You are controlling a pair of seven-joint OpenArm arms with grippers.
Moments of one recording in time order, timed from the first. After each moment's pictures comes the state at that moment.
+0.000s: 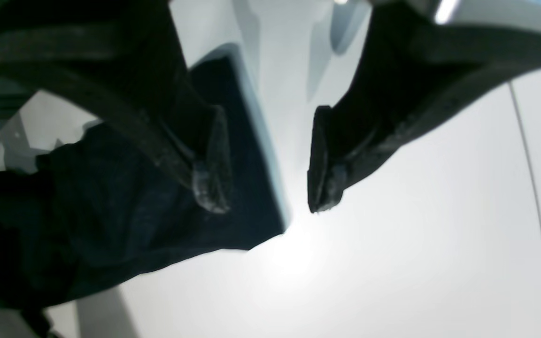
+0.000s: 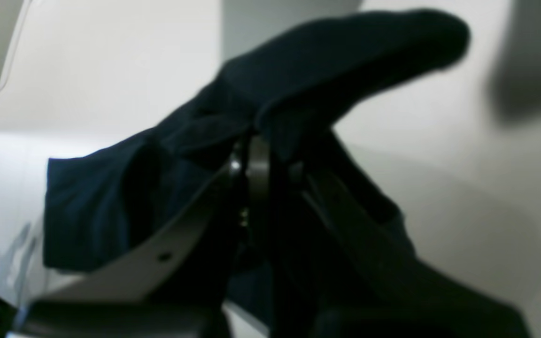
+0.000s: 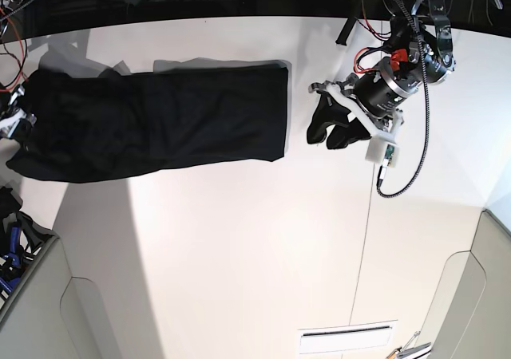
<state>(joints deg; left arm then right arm) 17.5 -3.9 -11.2 108.9 -34.7 -25.7 48.3 -7.0 20.9 42.3 90.6 57.5 33.0 -69.3</state>
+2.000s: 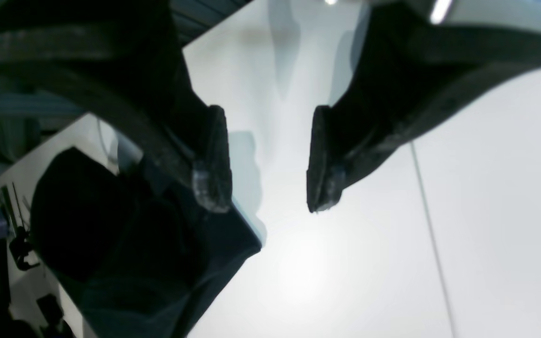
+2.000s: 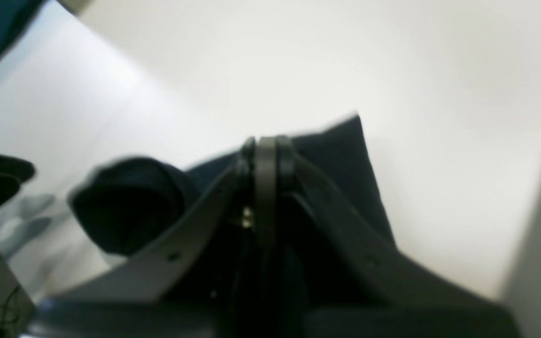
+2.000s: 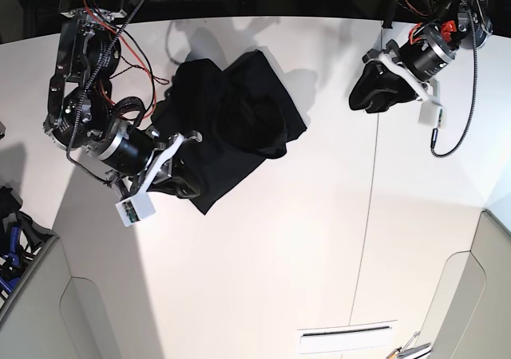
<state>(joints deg) 23.9 -6.2 -27.0 106.4 -52.2 -34.2 56.5 0.0 2.8 6.5 103.4 31.1 30.9 -59.0</state>
